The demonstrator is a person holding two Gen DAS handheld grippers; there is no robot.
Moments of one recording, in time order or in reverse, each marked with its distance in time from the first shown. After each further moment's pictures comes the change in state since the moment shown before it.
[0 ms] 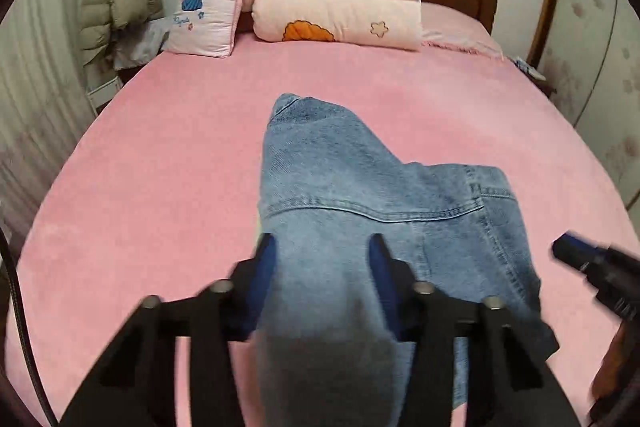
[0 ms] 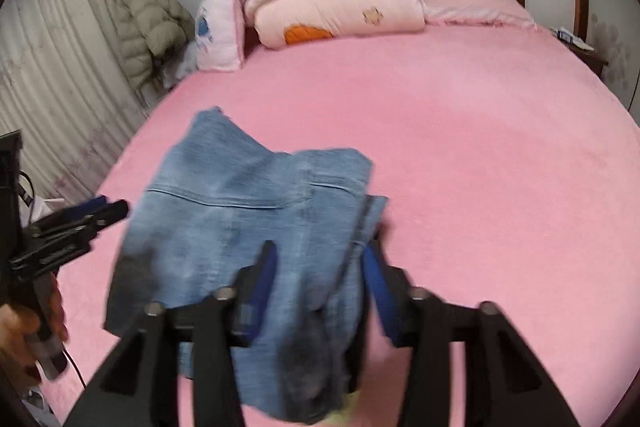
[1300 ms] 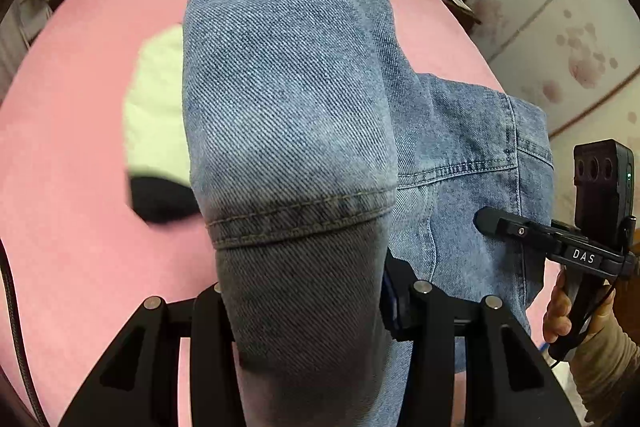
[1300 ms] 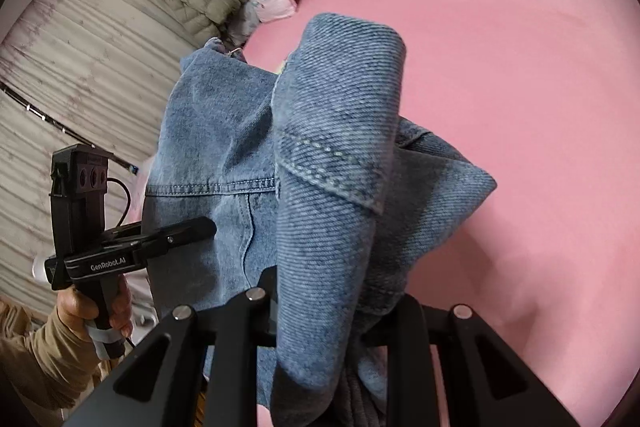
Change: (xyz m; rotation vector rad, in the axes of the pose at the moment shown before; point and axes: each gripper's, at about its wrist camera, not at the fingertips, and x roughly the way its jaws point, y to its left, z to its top) left arm -0.157 -0.114 -0.066 -0.002 0.377 -0.290; right arm -0.155 -0.094 -0.068 0.169 0.281 0.413
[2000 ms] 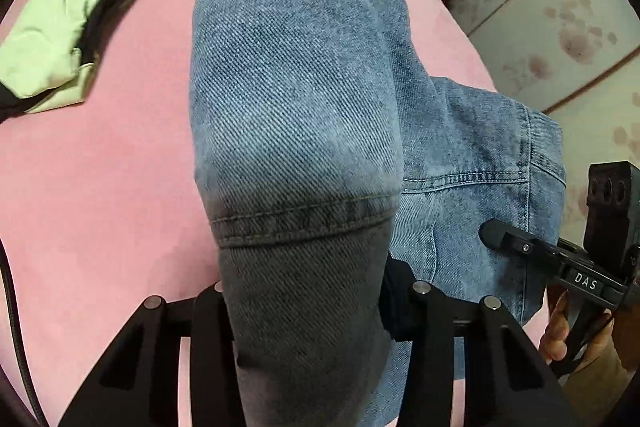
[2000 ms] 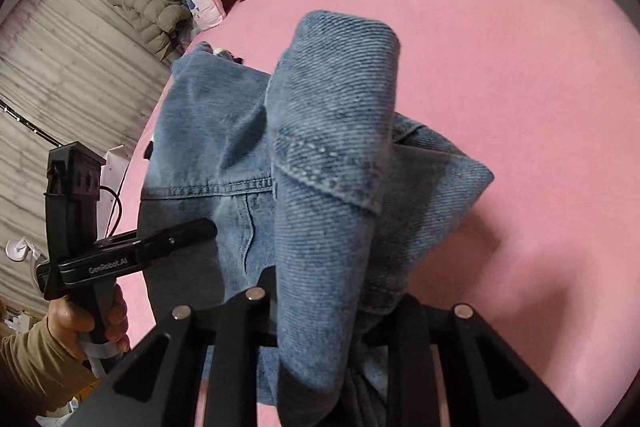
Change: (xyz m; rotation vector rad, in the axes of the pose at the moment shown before) left arm 0.166 -0.294 -0.139 -0.070 0.049 -0.069; right arm -0.167 -0.253 -0.122 0.013 0.002 -0.136
